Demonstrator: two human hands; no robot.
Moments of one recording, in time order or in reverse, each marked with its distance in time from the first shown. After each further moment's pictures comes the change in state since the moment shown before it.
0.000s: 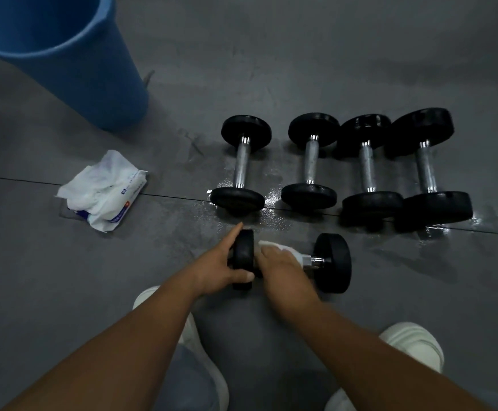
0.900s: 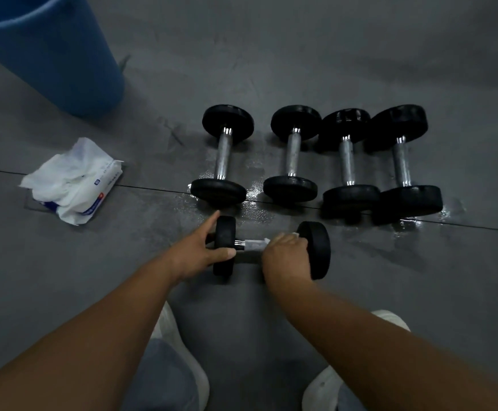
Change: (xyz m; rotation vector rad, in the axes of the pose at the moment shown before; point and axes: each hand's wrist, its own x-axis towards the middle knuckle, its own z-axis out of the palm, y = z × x) left_hand 0.008 0.004 -0.005 -0.140 0.042 -0.026; right_hand 0.001 -0.001 -0.036 -0.793 -0.151 0.327
